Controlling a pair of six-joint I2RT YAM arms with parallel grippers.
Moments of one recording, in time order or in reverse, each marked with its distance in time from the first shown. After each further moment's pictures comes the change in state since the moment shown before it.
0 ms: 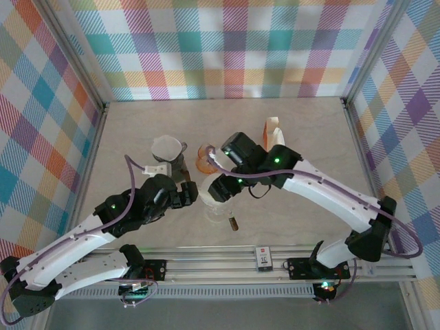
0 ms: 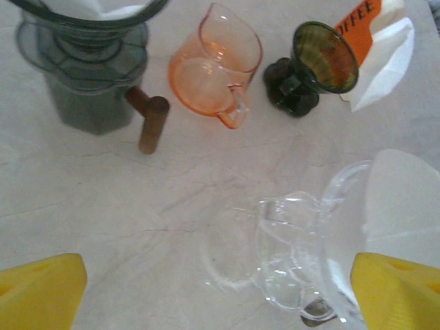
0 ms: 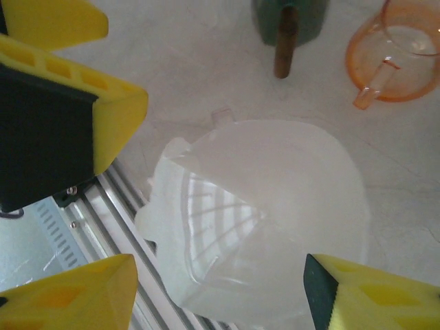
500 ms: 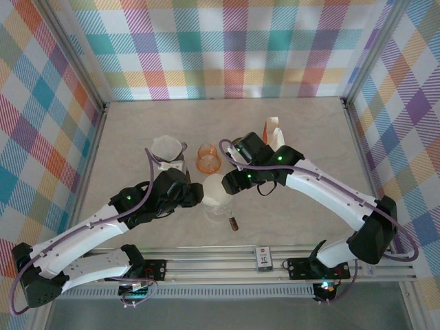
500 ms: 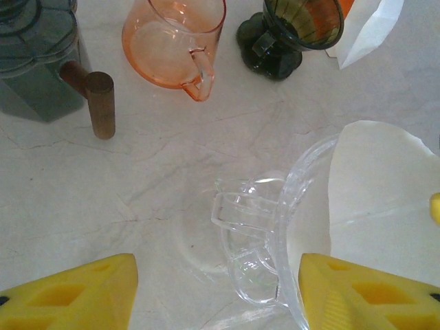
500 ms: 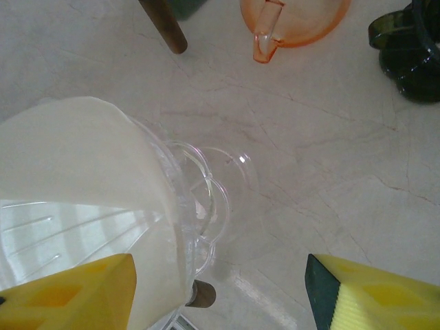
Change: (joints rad) left arm 0.021 0.120 0.019 0.056 0.112 0.056; right arm -0.132 -0.013 -0.190 0.091 0.024 0.089
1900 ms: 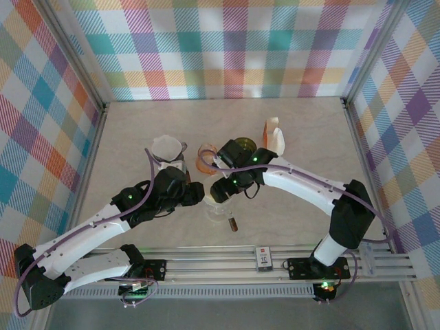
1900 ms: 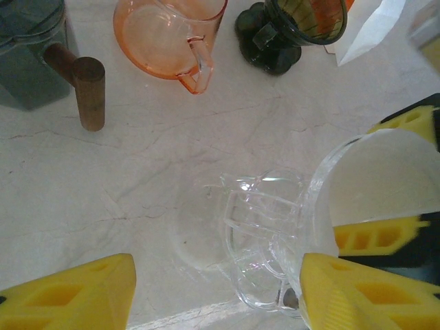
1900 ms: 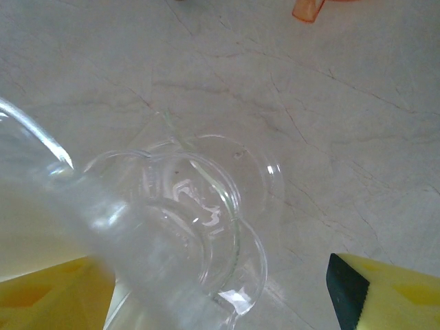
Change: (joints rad) left arm 0.047 0.003 -0.038 0.057 0.070 -0.005; right arm 0.056 0.188 0.011 0.040 -0.002 -0.031
